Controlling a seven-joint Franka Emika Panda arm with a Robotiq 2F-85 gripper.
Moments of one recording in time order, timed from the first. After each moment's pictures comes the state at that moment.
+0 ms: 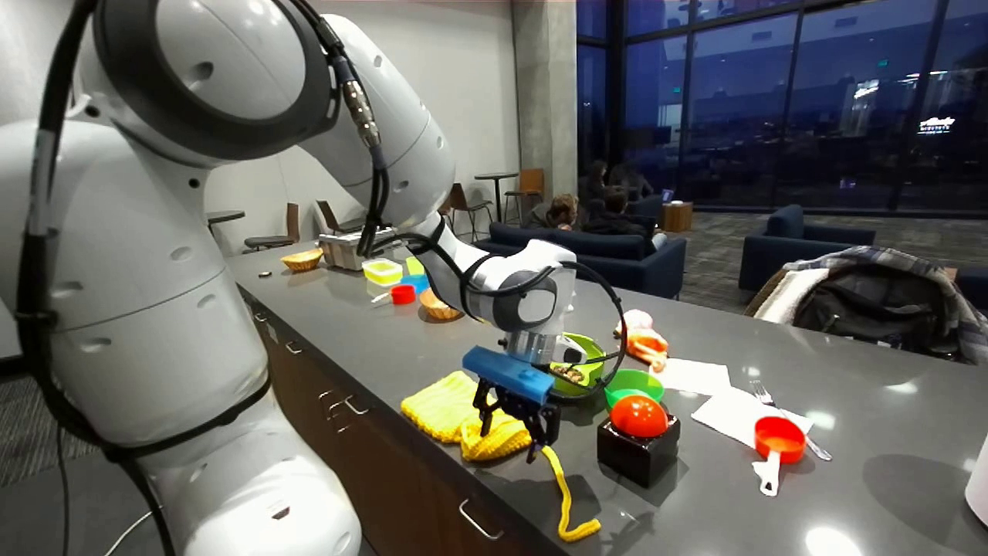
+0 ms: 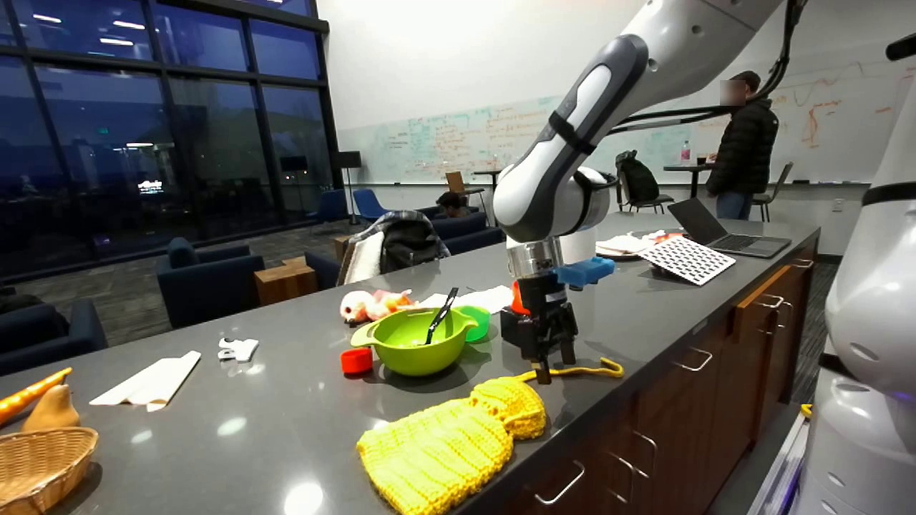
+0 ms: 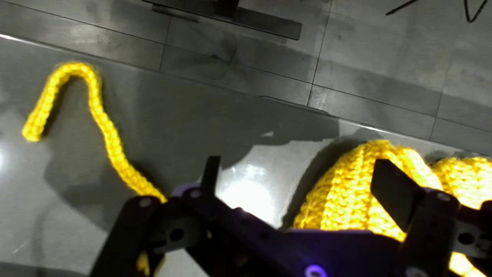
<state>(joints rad) 0.02 -0.14 0.02 -2.60 0.12 2.18 -0.25</state>
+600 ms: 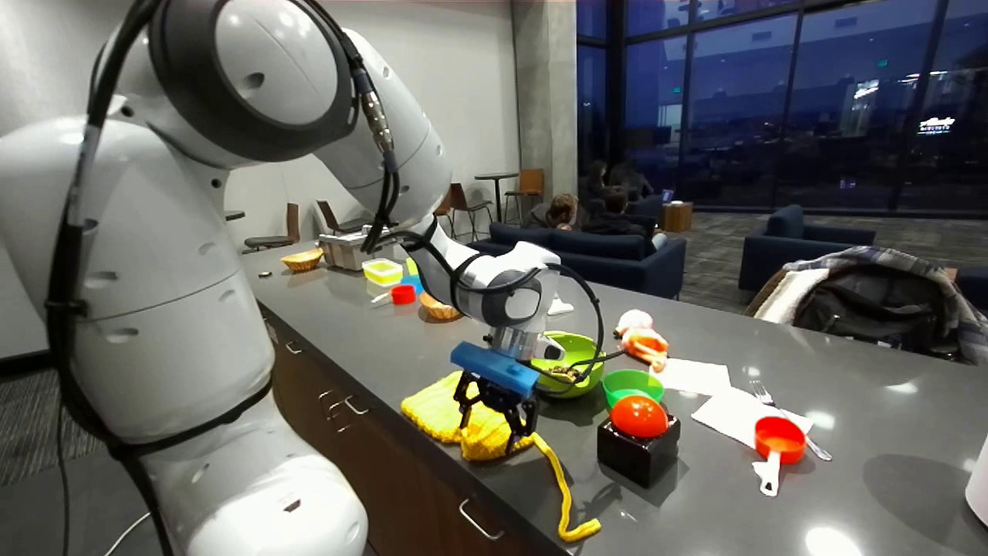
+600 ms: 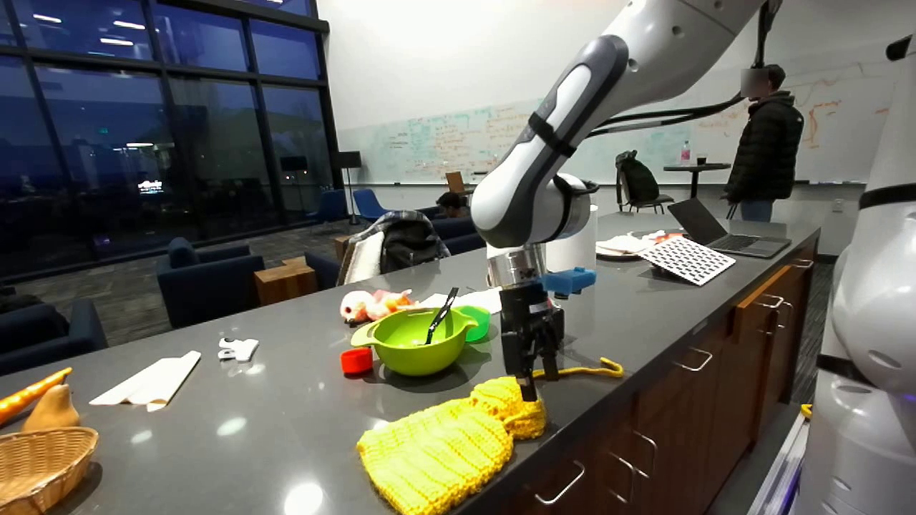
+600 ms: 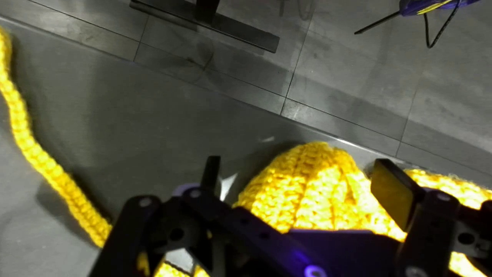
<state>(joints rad) 0.10 -0.09 0.04 -2.56 0.19 2.15 -0.31</state>
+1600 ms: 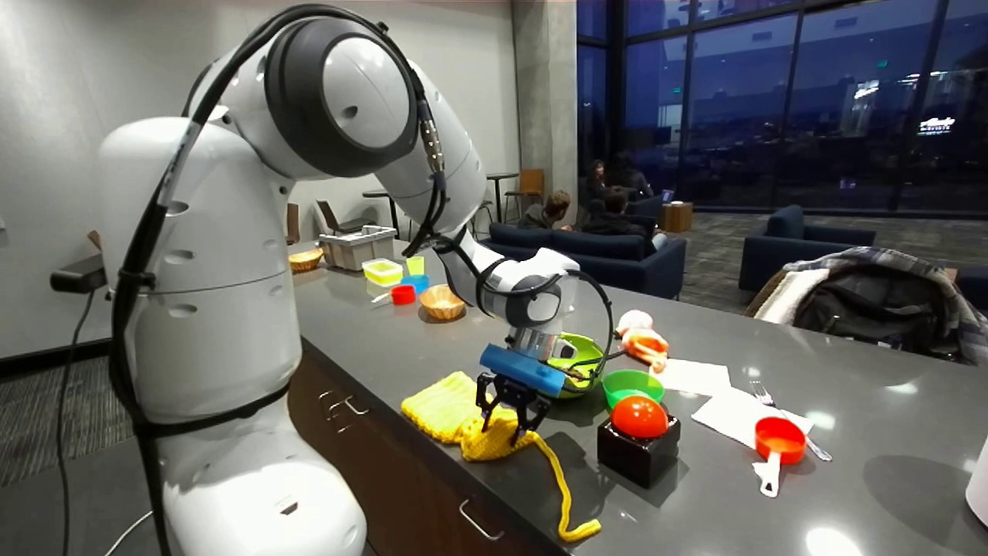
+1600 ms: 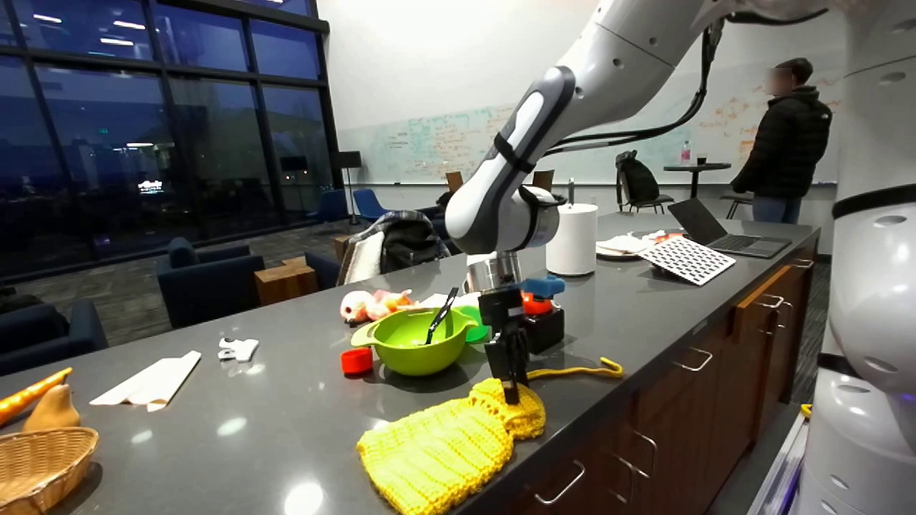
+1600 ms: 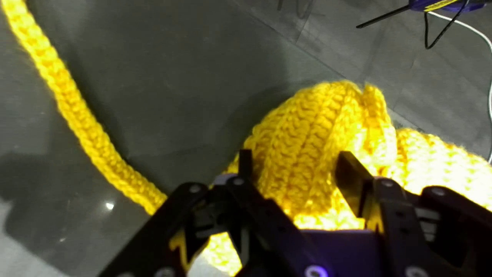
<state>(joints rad) 0.07 0.08 0.05 -2.40 0.23 2.14 -0.50</state>
